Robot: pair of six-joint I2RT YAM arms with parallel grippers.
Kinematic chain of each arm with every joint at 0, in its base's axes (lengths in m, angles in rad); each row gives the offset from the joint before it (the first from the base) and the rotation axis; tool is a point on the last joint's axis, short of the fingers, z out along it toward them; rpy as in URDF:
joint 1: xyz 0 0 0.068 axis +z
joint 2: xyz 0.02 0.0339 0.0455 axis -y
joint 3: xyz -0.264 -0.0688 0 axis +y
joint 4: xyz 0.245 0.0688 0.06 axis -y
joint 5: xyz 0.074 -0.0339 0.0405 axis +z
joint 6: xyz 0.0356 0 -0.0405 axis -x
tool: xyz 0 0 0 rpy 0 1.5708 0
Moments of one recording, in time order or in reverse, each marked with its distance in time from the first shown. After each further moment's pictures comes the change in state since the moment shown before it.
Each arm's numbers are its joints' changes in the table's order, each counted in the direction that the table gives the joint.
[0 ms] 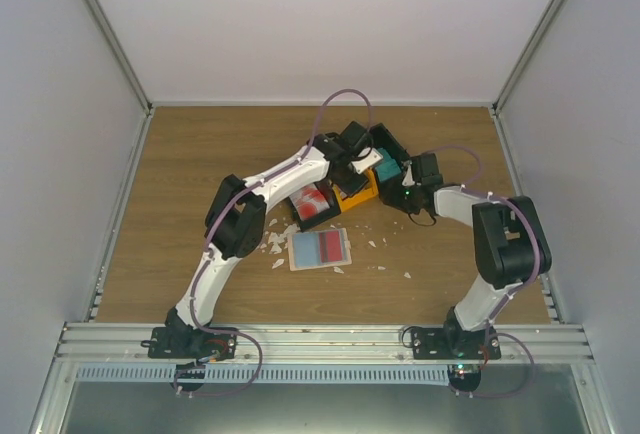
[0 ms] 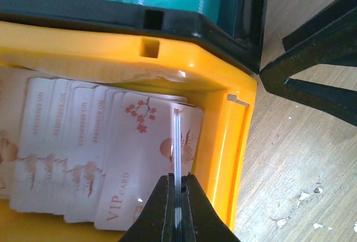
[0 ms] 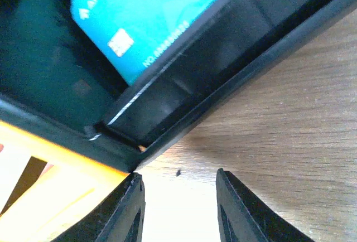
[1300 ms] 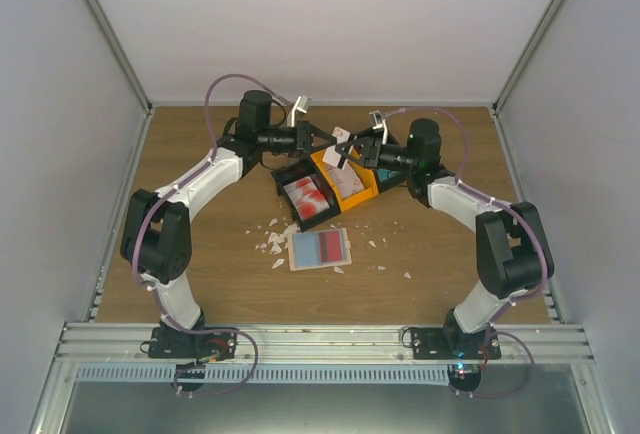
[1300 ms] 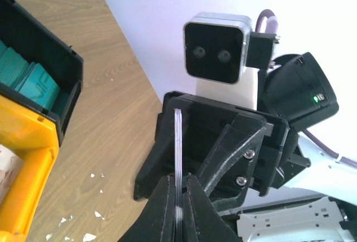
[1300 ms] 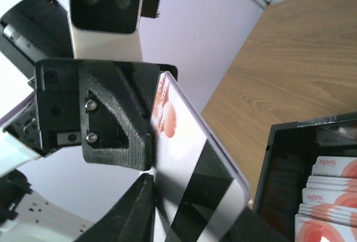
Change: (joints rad) left arm 0.351 0.526 0.639 0.856 -0.914 0.853; right arm 0.088 0.067 -0.124 0.641 0.709 -0.318
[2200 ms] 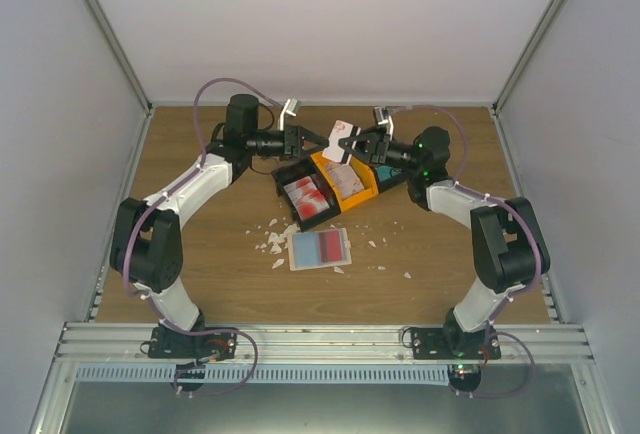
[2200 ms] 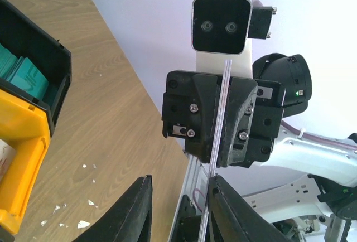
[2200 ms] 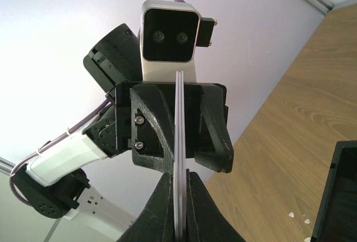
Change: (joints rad) left arm 0.050 0.072 0.096 0.054 -0.072 0.002; right arm -0.009 -0.039 0.040 0.444 0.093 -0.360
